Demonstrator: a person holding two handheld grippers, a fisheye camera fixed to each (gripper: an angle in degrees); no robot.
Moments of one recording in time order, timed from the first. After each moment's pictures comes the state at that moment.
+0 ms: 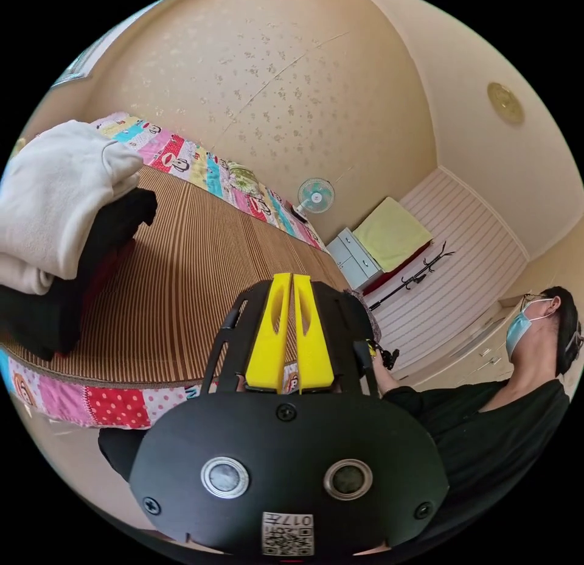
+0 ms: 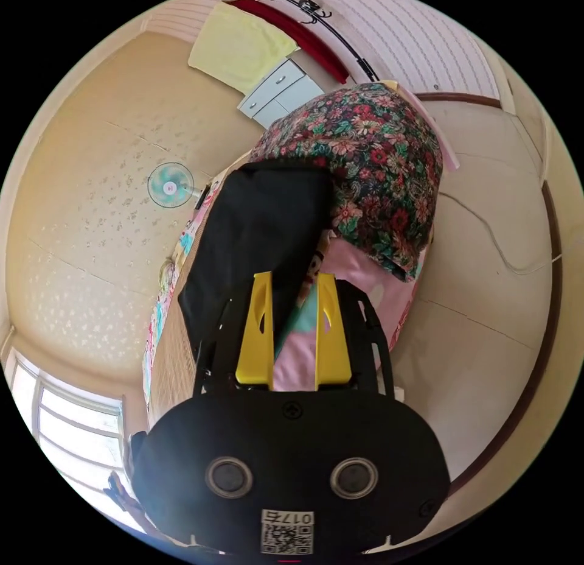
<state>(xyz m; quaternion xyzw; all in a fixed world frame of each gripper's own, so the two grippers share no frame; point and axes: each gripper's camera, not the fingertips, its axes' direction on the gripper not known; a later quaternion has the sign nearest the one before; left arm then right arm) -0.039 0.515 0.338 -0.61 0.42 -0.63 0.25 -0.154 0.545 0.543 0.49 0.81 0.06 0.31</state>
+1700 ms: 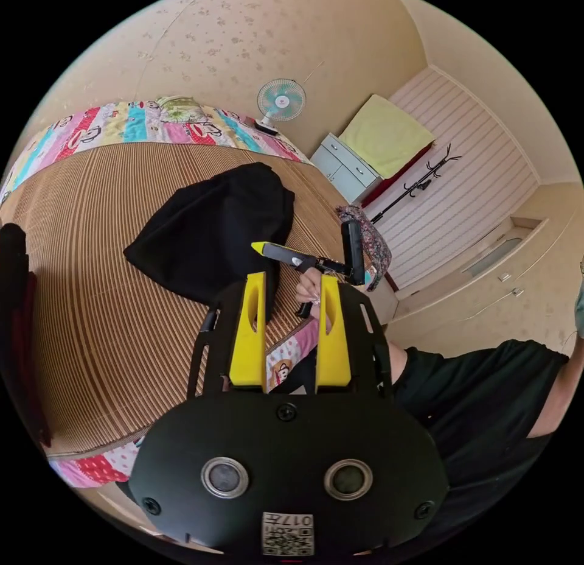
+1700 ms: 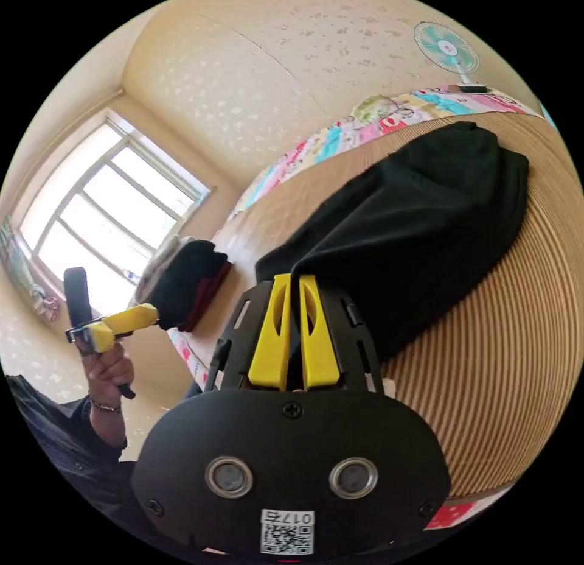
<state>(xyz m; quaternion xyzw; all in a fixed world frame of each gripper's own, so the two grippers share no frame) 0.141 0.531 0.452 -0.60 0.60 -0.51 0.19 0.223 0.322 0.679 0.03 0.75 0.01 0.66</state>
